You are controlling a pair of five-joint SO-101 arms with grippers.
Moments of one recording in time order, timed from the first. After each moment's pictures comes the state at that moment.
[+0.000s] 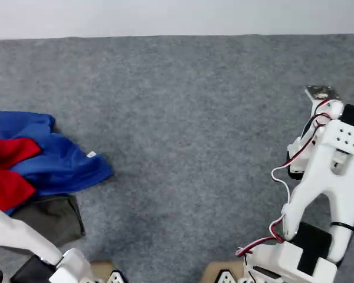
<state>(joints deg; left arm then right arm) -54.3 -17.5 -25.4 93.4 -49.1 22.4 -4.7 1.9 100.5 23.1</state>
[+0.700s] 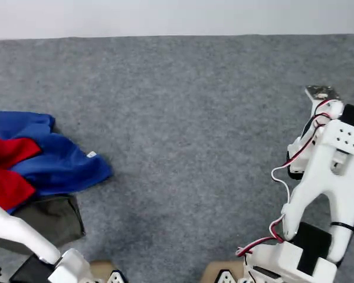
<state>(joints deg) -55.6 -17.4 0.0 66.7 -55.3 22.4 -4.7 1.9 100.5 23.1</state>
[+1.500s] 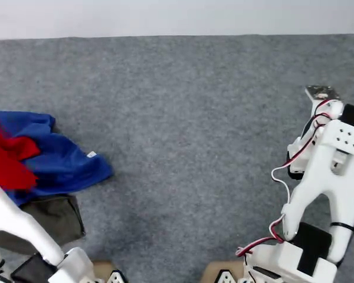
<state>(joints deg) -45.5 -17.9 -4.3 59.1 -47.3 22.4 -4.7 1.9 100.5 23.1</state>
